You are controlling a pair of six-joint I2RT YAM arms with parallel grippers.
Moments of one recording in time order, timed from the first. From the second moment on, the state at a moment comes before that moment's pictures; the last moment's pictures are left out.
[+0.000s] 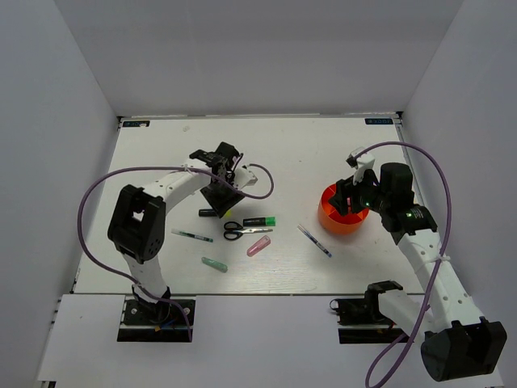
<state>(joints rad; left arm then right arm) -0.51 1.80 1.36 -0.93 0.03 0.45 0.19 0.91 0.82 -0.48 -0.44 -0.19</state>
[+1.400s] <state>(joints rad) -0.51 1.92 1.30 -0.70 -0.05 0.49 0.18 0.91 0.82 -0.51 -0.43 -0.19</state>
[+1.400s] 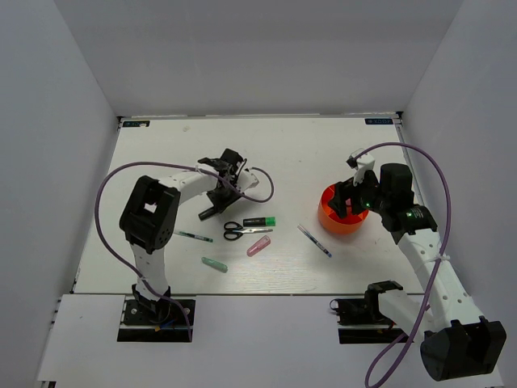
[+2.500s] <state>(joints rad) -0.81 1.93 1.40 0.35 0.20 -0.61 0.18 0.85 0.82 -0.44 0.08 -0.14</state>
